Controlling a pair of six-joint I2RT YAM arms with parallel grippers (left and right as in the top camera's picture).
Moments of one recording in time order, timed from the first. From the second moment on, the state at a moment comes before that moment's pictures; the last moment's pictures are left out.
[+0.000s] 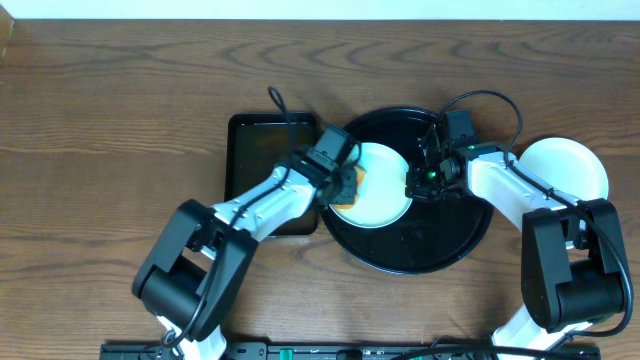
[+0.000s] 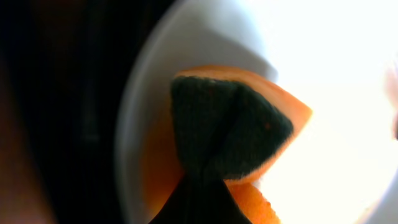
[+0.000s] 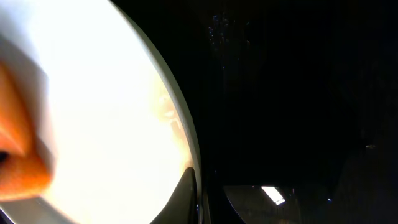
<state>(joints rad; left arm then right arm) -0.58 1.85 1.08 -0.38 0.10 -0.47 0.21 1.83 1.02 -0.55 -0.30 0.36</state>
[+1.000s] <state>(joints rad) -0.33 1.57 1.06 -0.54 -0.03 -0.43 0.21 1.61 1.00 -0.58 -0.03 0.24</state>
